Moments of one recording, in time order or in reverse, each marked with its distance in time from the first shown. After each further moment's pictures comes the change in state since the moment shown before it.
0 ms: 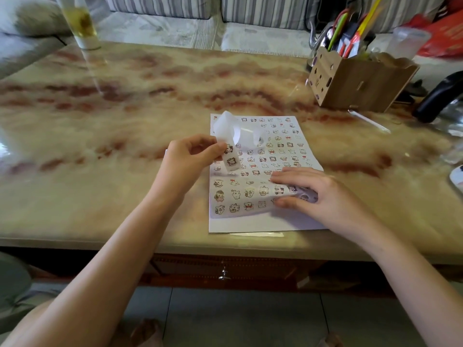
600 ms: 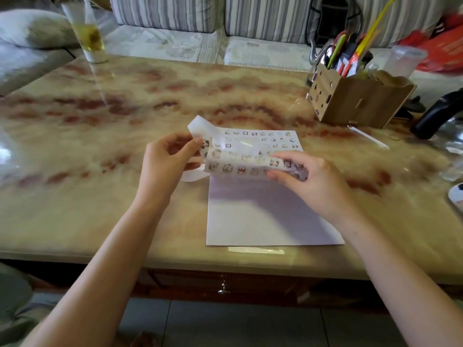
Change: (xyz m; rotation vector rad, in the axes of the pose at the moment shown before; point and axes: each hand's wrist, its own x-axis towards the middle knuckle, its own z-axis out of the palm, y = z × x) left_hand 0.014 0.012 -0.022 -0.086 0.197 0.049; right_hand 0.041 -0.016 -0.010 0.001 0.265 0.025
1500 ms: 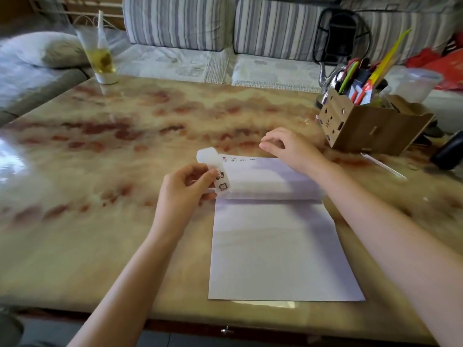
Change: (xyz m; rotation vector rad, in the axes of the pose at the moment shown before) left_hand 0.019 -0.001 0.020 0.047 -0.006 -0.089; right_hand 0.167 0.042 0.024 -0.167 -0.142 -0.074
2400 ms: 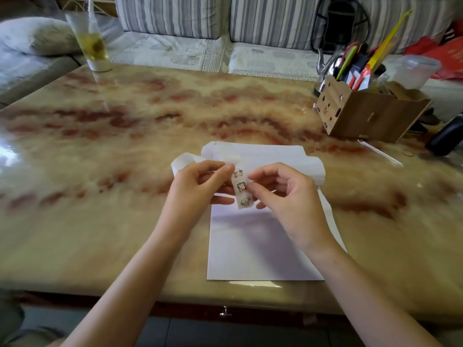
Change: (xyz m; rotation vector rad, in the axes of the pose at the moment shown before) left_hand -0.027 0.006 0.009 -0.073 -0.200 -0.038; right_hand -0.142 -0.092 0.020 0.801 0.212 0.130
